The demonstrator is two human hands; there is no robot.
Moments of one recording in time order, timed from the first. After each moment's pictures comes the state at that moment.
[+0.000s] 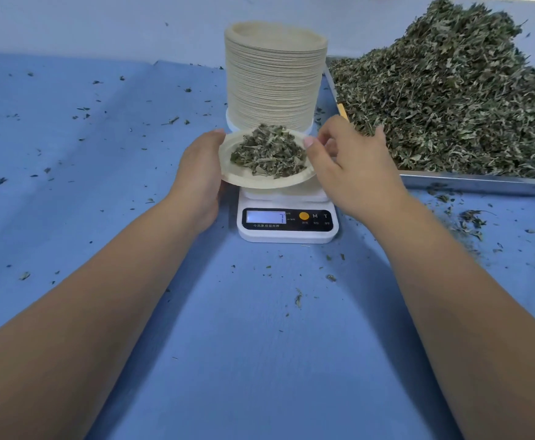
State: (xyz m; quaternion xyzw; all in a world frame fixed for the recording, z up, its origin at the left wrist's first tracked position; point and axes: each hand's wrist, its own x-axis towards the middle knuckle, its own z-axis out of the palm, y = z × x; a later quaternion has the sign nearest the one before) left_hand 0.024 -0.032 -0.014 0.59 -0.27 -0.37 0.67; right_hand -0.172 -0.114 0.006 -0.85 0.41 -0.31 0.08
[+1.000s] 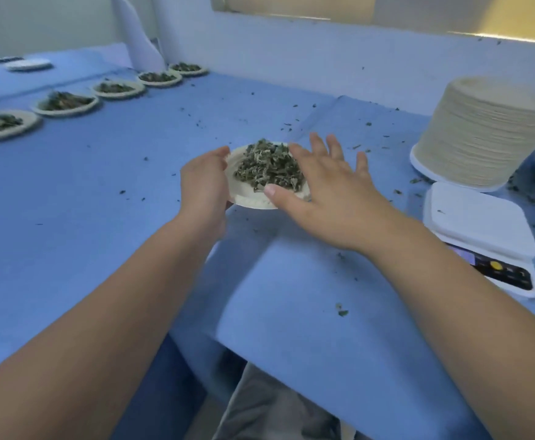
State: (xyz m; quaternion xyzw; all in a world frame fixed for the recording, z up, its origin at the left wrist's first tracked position) left_hand 0.155 0.183 0.009 0.62 -0.03 -0.14 0.77; right_hand 0.016 0.060 0.031 -0.97 0.15 -0.14 0.10
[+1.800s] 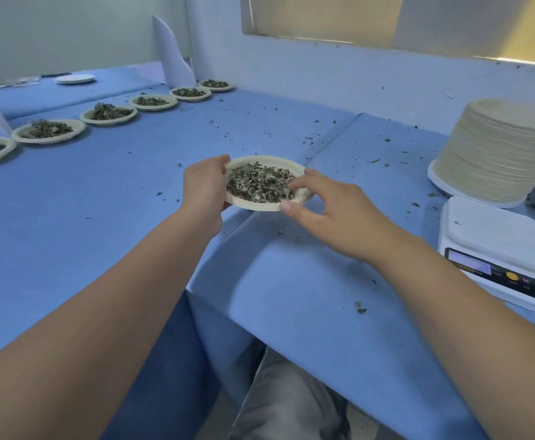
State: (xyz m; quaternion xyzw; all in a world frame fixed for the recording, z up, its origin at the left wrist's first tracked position) left_hand 0.177 0.223 0.013 0.65 -0.02 -0.11 0.75; right_hand 0.015 0.074 0.020 -0.95 0.08 -0.16 0.25
